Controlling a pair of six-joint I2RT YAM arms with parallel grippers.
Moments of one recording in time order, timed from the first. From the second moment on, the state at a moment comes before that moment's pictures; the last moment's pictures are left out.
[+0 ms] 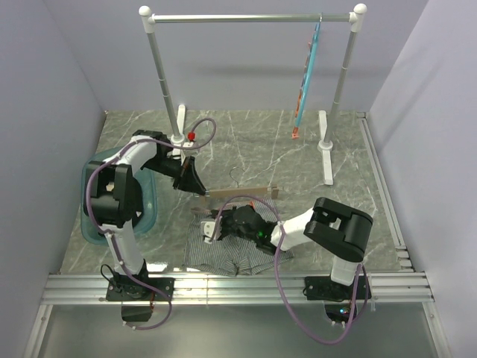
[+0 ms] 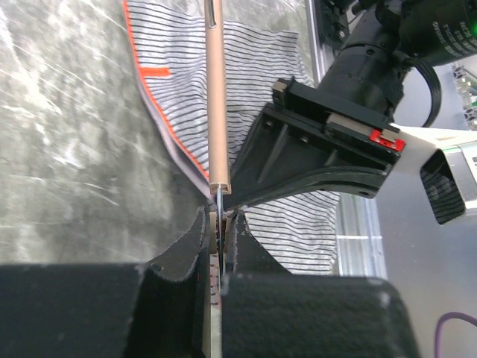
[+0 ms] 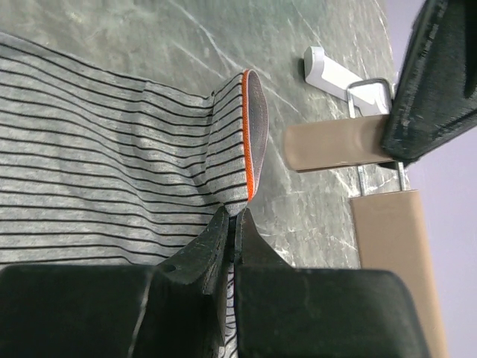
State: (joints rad) left arm -0.13 1.91 1.42 -1.32 1.23 1.29; right arm 1.10 1.78 0.63 0.84 0.01 -0.86
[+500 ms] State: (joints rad) left arm -0.17 1.86 1.31 -1.19 1.20 1.16; right arm 1.10 1.78 0.64 0.82 0.02 -0.82
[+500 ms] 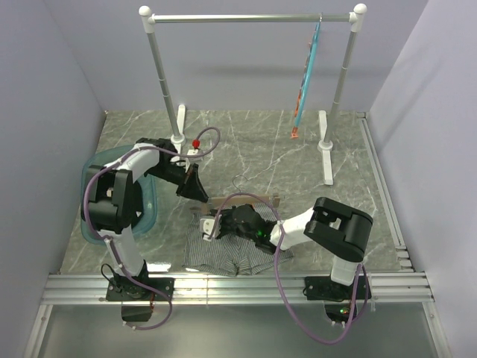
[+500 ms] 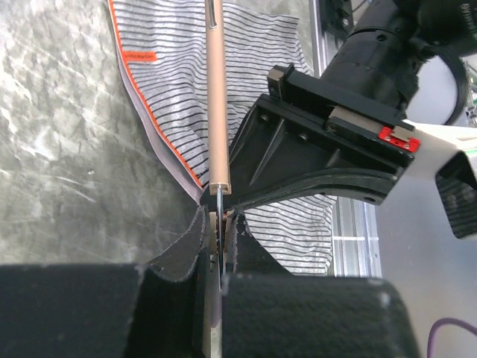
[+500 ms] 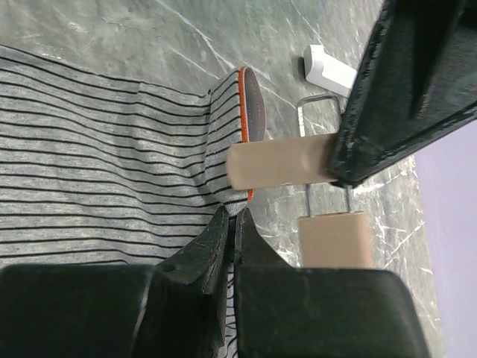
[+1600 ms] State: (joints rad) left arm -0.18 1.73 1.14 -0.87 1.15 0.95; right arm 1.08 1.77 0.66 0.81 0.02 -0.70
